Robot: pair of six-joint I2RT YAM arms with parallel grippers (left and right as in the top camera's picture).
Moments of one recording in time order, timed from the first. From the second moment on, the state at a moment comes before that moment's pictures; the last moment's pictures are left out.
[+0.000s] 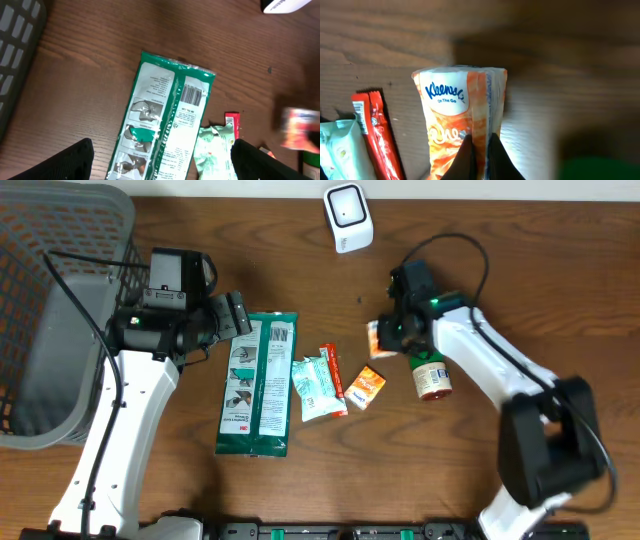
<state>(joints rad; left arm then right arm) -0.12 1.41 1.30 -0.91 0.04 -0.38 0.36 1.84 1.30 -0.69 -0.06 0.36</state>
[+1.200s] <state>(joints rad) -0.12 1.41 1.30 -0.91 0.04 -0.38 0.80 2.08 1.33 -0.68 0.90 0.28</state>
